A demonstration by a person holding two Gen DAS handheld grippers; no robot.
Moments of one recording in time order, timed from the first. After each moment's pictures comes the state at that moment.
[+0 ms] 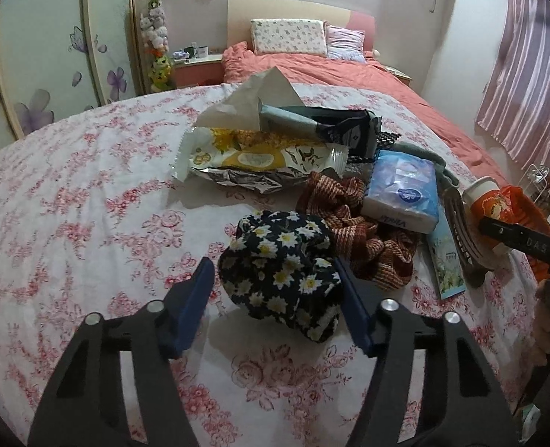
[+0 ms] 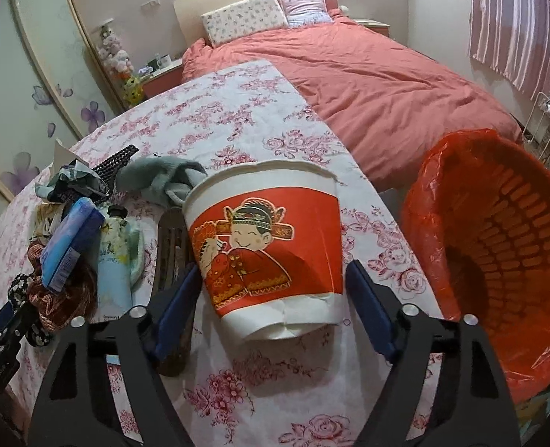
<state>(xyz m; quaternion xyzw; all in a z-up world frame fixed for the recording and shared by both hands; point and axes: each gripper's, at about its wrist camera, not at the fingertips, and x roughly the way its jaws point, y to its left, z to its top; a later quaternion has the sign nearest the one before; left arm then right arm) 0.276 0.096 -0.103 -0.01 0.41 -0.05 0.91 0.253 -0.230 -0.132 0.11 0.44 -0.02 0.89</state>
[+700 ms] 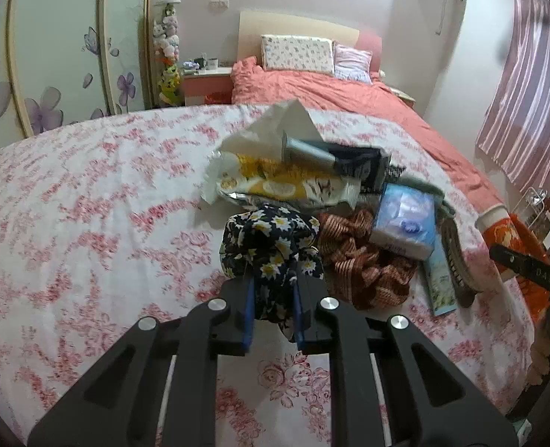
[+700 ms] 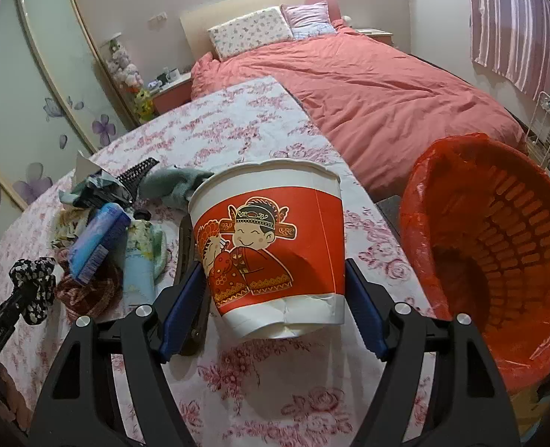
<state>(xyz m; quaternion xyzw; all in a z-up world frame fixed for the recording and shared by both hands) 0.264 0.119 -0.076 -0.04 0.38 -0.04 0.92 0.238 -0.234 -0.117 0.13 0.41 -0.01 0.90</state>
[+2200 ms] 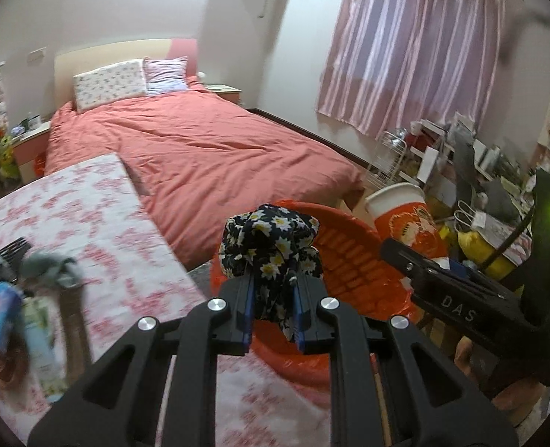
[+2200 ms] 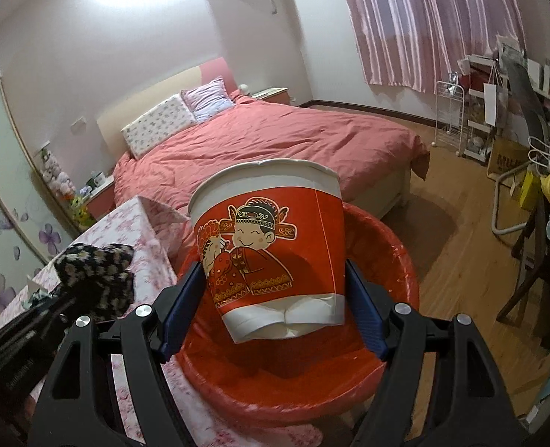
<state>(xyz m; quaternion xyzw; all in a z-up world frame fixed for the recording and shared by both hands) 0.254 -0.221 -0.041 0.03 0.34 -0.34 0.88 0.154 -0.398 -0.091 0.20 0.28 -0.18 0.92</state>
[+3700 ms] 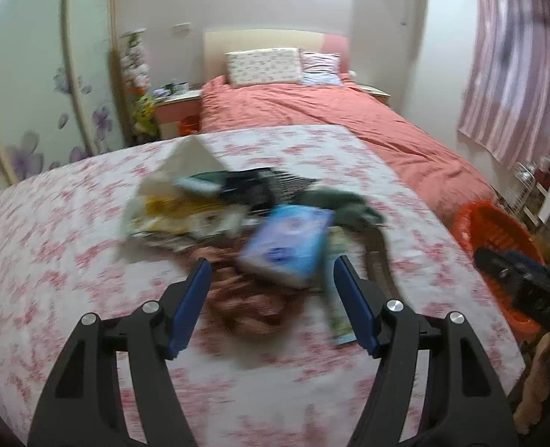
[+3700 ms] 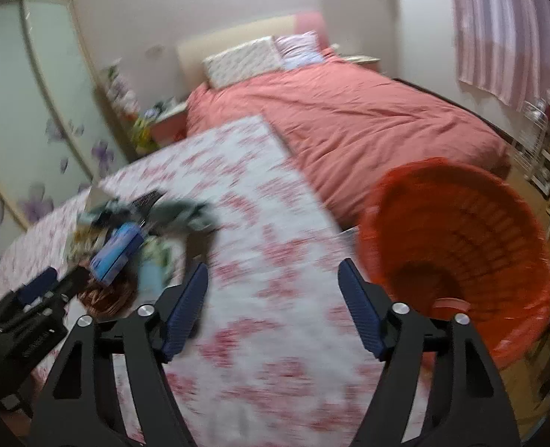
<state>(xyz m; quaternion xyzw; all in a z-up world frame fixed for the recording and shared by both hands) 0.268 0.028 -0.058 0.01 0.36 -0.06 0.93 0.205 -0.231 -0.089 0.12 0.36 -0.02 0.92</state>
